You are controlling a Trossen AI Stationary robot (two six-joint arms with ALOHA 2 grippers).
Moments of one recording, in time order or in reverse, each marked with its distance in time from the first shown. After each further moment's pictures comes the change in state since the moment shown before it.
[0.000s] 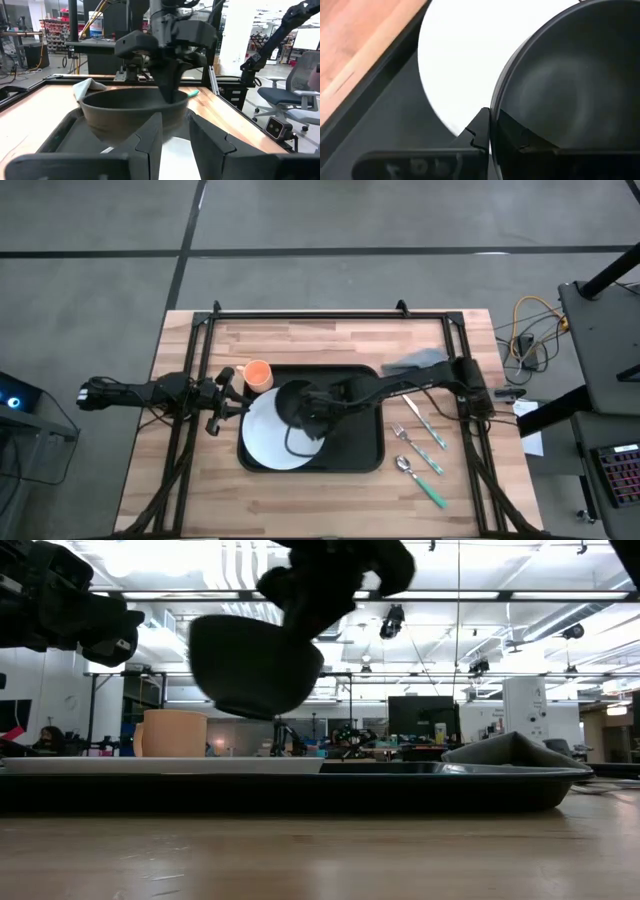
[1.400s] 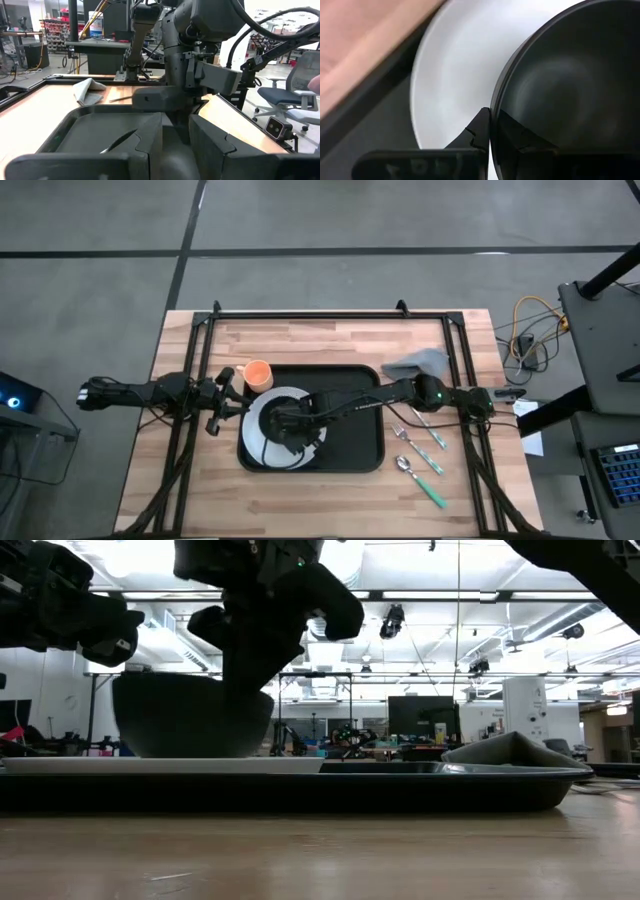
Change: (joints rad) left arm 0.000 0.000 0.000 0.000 0.000 0.000; right arm 0.018 0.370 0.452 -0.206 -0.080 -0.118
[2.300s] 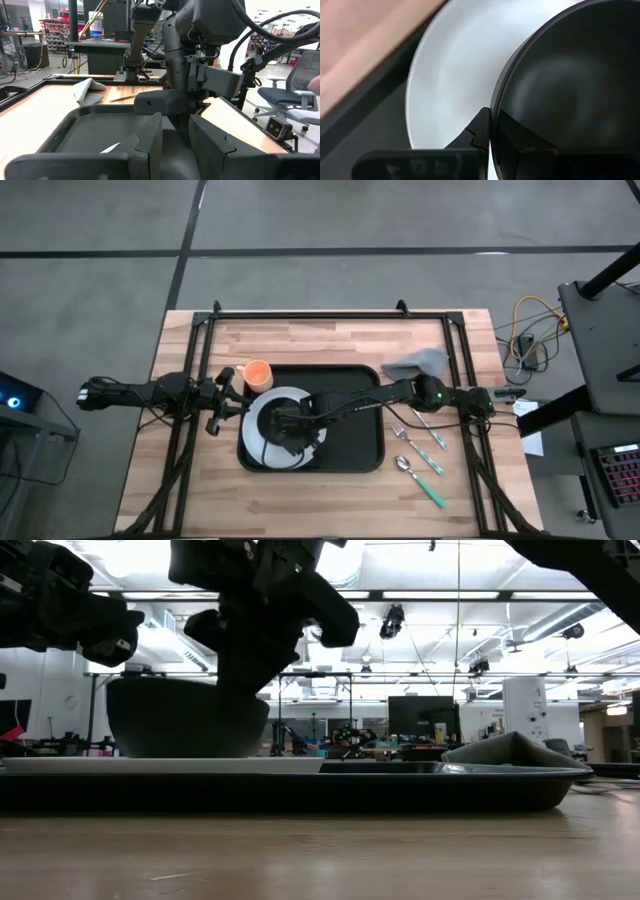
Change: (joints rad) left arm 0.000 0.000 0.000 0.000 0.000 0.000; right arm 0.000 0.000 -0.027 0.047 0.009 0.001
